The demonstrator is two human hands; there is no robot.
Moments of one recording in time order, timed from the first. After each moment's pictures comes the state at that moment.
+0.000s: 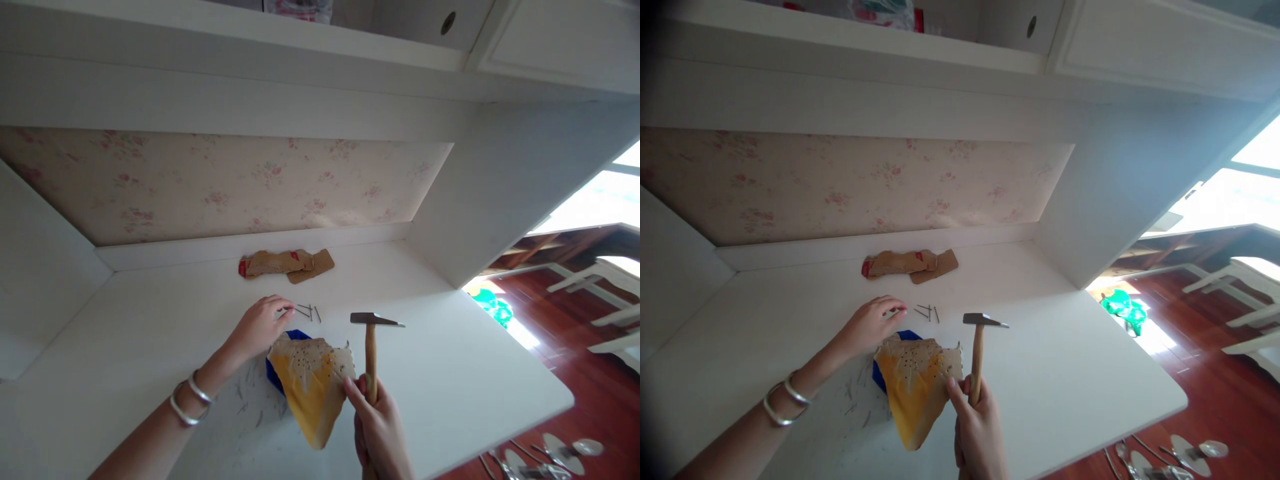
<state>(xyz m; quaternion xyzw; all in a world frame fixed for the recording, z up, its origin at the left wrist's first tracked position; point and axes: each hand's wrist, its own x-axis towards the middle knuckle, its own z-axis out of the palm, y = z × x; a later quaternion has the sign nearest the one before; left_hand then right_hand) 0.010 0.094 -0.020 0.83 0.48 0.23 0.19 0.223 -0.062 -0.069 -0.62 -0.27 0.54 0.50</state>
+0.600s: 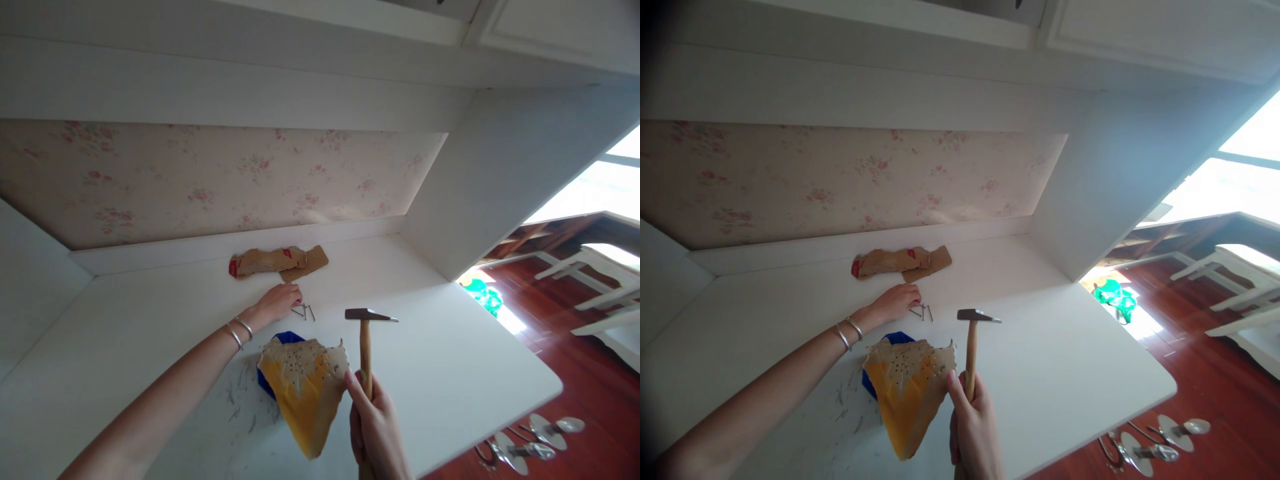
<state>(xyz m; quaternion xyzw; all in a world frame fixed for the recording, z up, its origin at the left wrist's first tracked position) 0.045 0.188 -0.090 0.92 0.35 0.09 0.16 0.225 -0.059 -0.063 -0.63 -0.26 0.55 0.49</state>
